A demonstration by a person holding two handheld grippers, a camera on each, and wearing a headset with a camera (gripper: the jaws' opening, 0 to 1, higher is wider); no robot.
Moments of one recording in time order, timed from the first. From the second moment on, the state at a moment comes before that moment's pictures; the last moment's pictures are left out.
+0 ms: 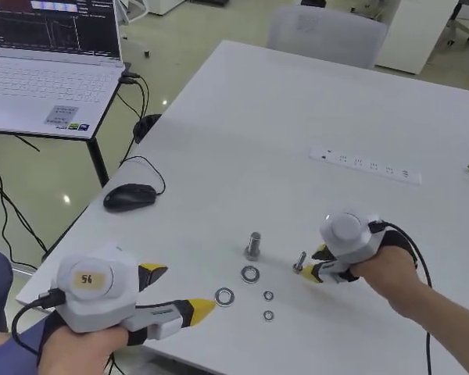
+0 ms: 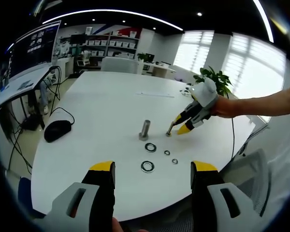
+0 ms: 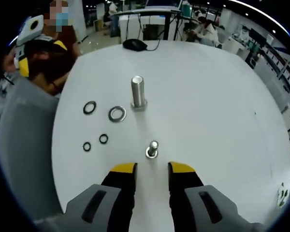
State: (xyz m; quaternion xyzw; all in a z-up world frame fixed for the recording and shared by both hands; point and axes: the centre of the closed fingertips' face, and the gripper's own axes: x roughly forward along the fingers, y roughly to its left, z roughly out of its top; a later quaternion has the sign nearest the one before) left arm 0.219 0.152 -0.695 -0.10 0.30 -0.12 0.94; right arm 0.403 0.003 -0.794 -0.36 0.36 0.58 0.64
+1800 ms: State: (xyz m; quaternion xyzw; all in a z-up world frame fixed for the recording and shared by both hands) left arm 0.220 0.143 -0.688 -0.09 0.29 -0.13 0.94; right arm 0.289 0.039 -0.824 -0.41 0.30 0.69 0.52
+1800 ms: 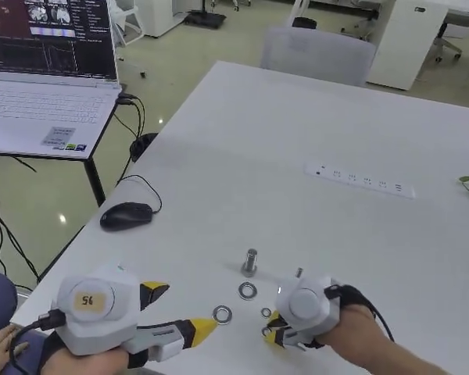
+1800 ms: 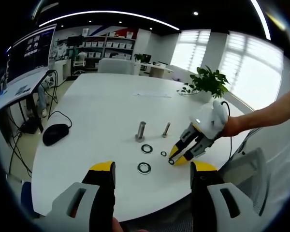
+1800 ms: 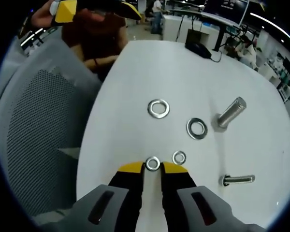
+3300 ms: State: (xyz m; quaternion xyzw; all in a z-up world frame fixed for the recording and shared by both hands) left arm 0.216 0.143 -0.689 -0.09 0.29 -0.13 0.94; right arm 0.286 0.033 -0.824 -0.39 0.31 0.69 0.53
